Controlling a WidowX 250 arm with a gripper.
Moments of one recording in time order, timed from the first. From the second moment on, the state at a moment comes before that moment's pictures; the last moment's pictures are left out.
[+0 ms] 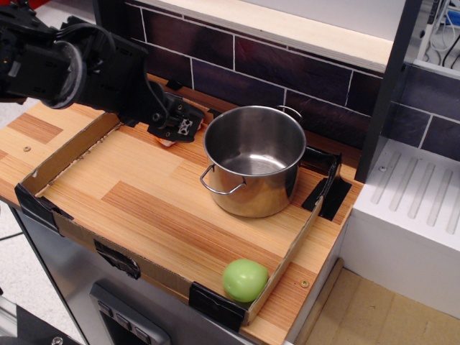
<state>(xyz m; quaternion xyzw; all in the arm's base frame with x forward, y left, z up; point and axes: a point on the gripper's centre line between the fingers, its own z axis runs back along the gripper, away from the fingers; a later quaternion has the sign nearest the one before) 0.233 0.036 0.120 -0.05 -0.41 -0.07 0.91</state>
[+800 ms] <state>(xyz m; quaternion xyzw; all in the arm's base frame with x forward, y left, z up) 0.234 0.016 0.093 -0.07 -0.37 -0.05 0.92</state>
